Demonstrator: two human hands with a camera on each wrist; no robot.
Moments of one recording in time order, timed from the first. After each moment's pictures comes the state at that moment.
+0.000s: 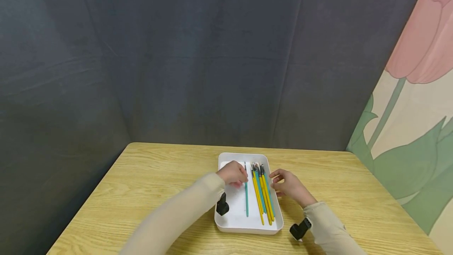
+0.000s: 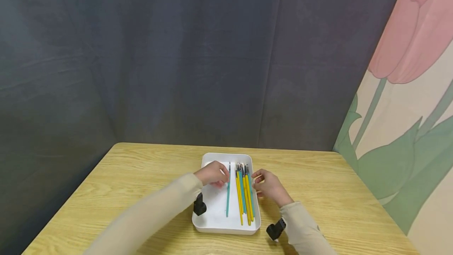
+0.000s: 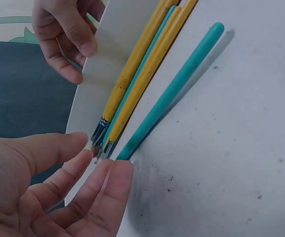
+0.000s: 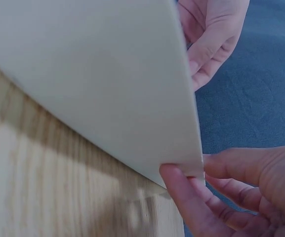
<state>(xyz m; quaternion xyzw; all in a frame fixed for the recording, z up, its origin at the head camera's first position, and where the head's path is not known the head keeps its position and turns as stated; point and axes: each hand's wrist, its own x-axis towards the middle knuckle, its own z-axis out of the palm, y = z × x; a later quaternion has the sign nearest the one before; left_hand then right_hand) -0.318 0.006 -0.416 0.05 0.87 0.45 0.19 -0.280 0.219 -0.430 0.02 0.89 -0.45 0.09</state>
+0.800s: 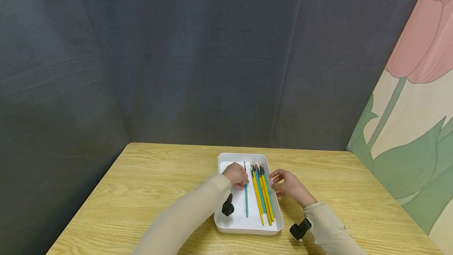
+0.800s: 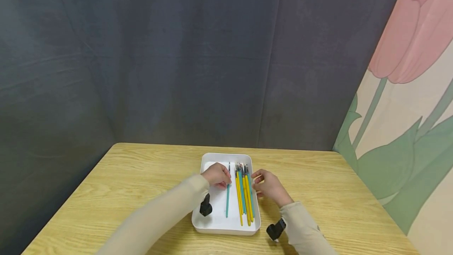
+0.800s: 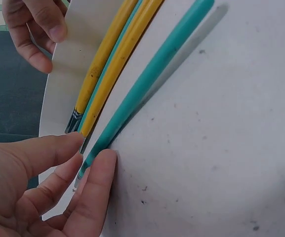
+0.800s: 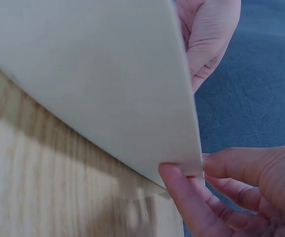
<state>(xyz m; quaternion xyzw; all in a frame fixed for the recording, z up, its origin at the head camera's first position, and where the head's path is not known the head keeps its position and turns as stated) -0.331 0.023 -0.439 0.00 0.87 0.46 0.17 -0.281 0.219 -0.430 0.02 0.89 -0.45 0.09</state>
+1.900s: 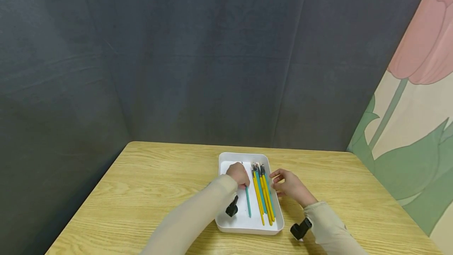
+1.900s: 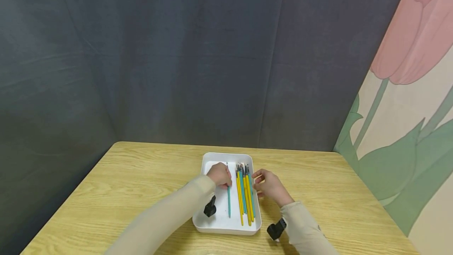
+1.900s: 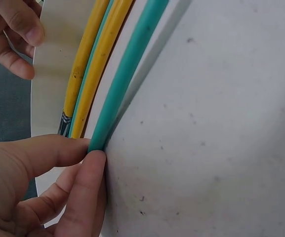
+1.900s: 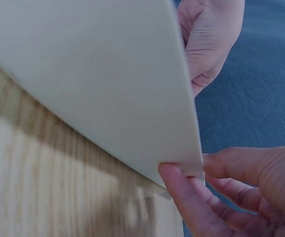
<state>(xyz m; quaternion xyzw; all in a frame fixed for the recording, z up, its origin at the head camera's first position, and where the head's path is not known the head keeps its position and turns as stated) -0.331 0.032 -0.442 0.00 0.94 0.33 0.12 -0.280 0.218 -0.426 0.02 0.89 -0.45 0.10</state>
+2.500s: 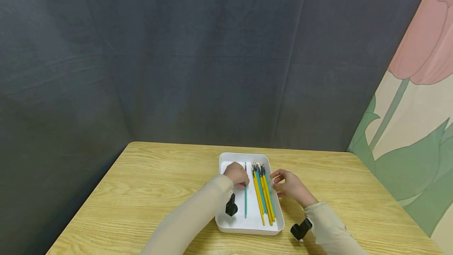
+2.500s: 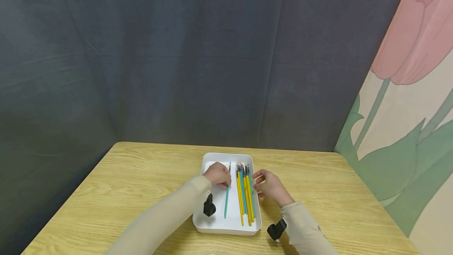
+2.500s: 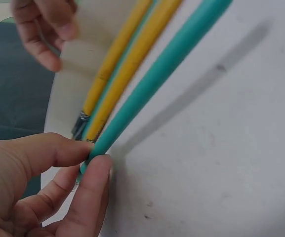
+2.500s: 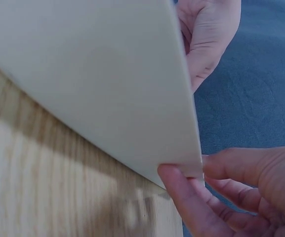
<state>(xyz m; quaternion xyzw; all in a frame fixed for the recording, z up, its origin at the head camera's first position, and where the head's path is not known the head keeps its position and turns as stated) -0.336 0.023 -0.447 -0.01 0.90 0.42 0.13 -0.281 0.218 -0.426 0.02 0.89 -0.45 0.10</state>
